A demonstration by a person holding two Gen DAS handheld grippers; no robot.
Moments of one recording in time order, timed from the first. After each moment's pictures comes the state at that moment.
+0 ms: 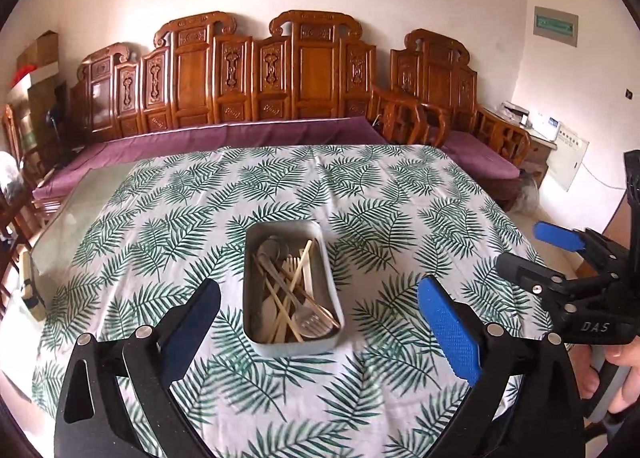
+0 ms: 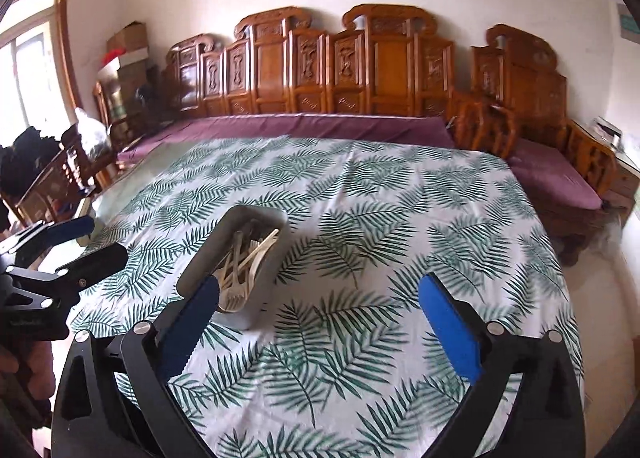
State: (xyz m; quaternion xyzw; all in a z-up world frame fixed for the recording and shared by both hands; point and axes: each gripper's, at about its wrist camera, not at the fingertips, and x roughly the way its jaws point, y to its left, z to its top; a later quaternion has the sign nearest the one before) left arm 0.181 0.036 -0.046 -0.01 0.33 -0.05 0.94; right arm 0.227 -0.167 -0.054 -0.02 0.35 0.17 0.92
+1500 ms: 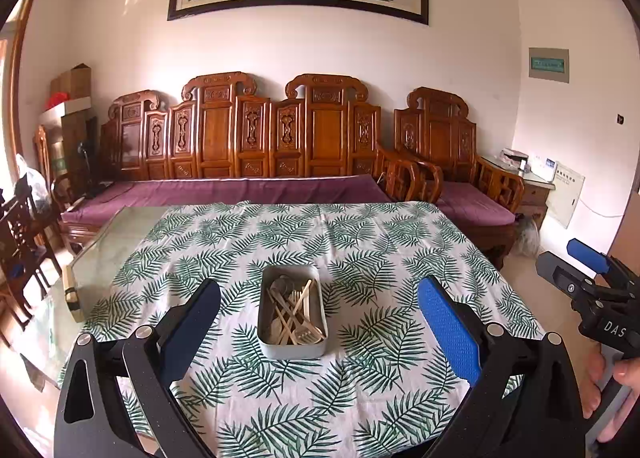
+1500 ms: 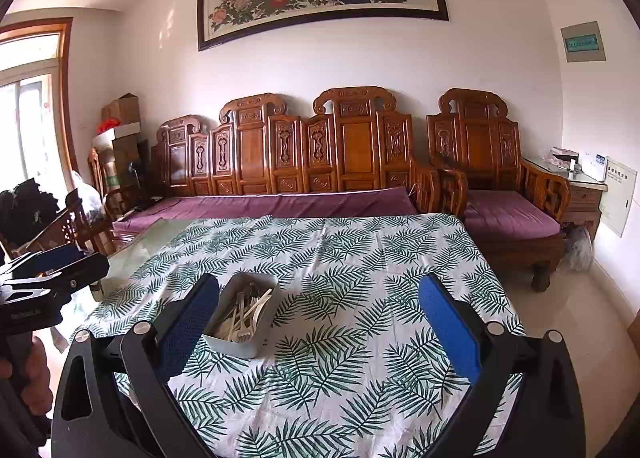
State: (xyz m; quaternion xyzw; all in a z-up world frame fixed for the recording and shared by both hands) left arm 0.075 0.021 0.032 -0.02 0.24 -0.02 0.97; right arm 0.102 -0.214 0.037 0.02 0.21 0.12 0.97
